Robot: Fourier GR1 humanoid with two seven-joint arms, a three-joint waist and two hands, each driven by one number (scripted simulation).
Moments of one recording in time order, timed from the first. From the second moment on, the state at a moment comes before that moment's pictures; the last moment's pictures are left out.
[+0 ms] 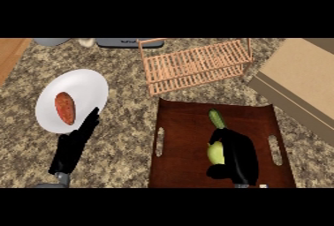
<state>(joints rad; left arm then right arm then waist) 0.01 0.19 -0.06 -1.39 -0.06 -0.07 0.05 0.02 -0.09 0.43 -1.58 1.14 -0.22 0.46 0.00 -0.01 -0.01</state>
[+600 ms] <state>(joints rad) 0.00 0.19 -0.04 -1.39 -0.07 -0.08 0.06 -0.01 -0.18 0.34 -1.61 1.09 0.00 0.46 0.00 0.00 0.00</state>
